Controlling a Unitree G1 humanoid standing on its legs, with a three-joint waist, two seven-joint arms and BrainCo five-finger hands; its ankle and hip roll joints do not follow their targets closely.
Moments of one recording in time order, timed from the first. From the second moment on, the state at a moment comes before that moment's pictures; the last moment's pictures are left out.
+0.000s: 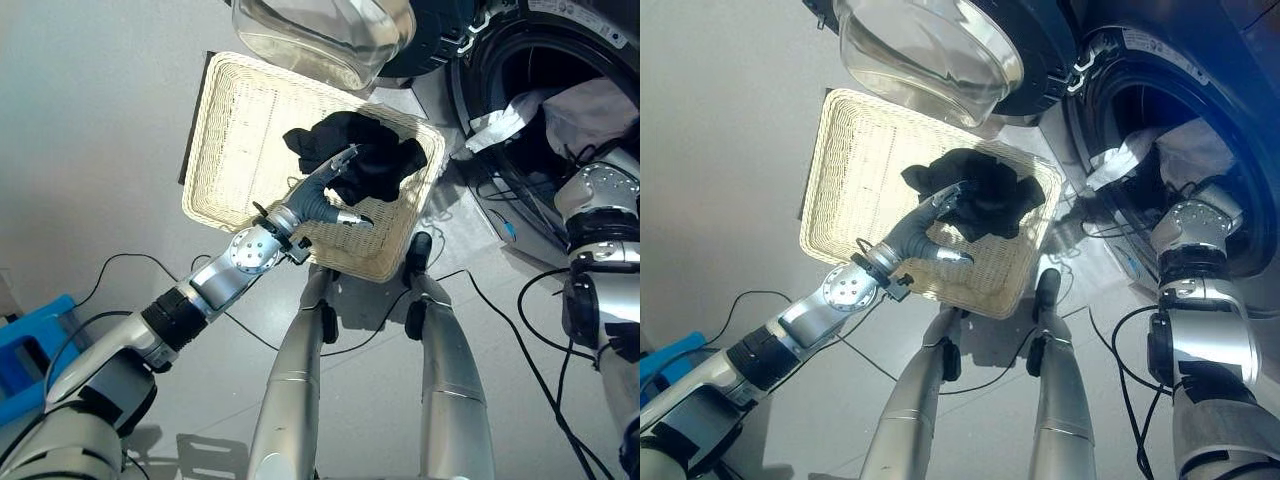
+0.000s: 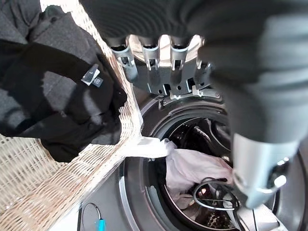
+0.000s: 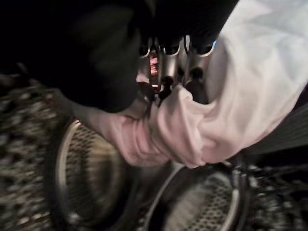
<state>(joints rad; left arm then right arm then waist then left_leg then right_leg) -0.81 0.68 -0.72 0.09 -0.34 -0.22 0.11 -1.19 -0.67 -0.11 0.95 1.98 -0.77 -0.08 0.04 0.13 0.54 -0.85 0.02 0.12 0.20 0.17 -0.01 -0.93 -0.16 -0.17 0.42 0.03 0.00</state>
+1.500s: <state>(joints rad) -0.74 0.68 -0.73 0.06 -0.24 -0.14 0.30 -1.22 -0.69 0.20 1.02 0.61 -0.18 -1.05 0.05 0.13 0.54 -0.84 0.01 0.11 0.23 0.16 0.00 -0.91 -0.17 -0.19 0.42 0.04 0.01</state>
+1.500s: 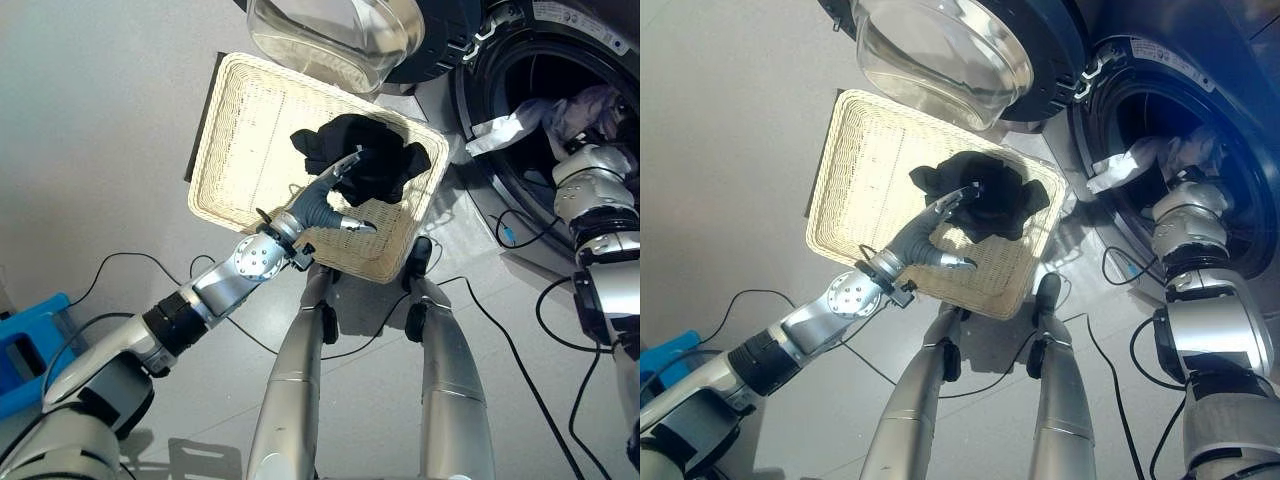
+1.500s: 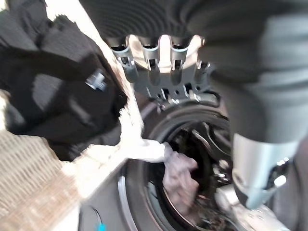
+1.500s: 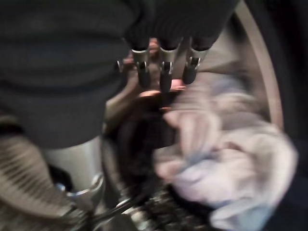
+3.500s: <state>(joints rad) -1.25 0.26 -0.94 1.05 0.70 0.70 0.15 -0.87 -0.34 0.40 0.55 0.26 -0.33 -1.24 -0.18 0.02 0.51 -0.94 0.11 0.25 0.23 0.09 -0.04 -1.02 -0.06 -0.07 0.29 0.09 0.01</state>
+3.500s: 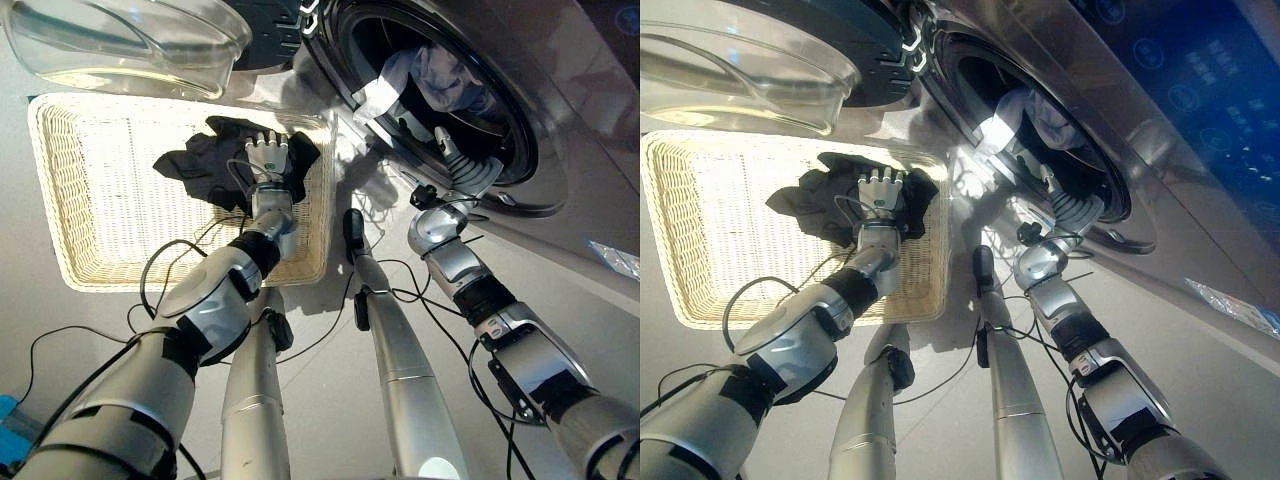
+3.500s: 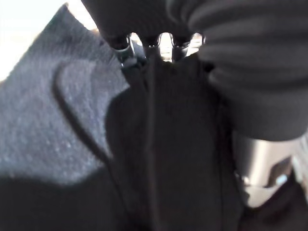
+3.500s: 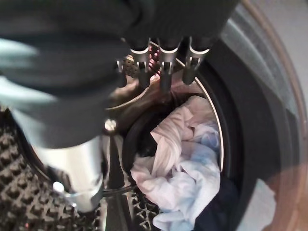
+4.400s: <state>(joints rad) -1.21 0.41 -0.93 1.09 0.77 0.43 0.37 -0.83 -0.35 0.36 0.56 0.37 -0.42 -1.21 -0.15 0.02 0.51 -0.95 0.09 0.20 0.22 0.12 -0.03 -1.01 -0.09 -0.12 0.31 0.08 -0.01</state>
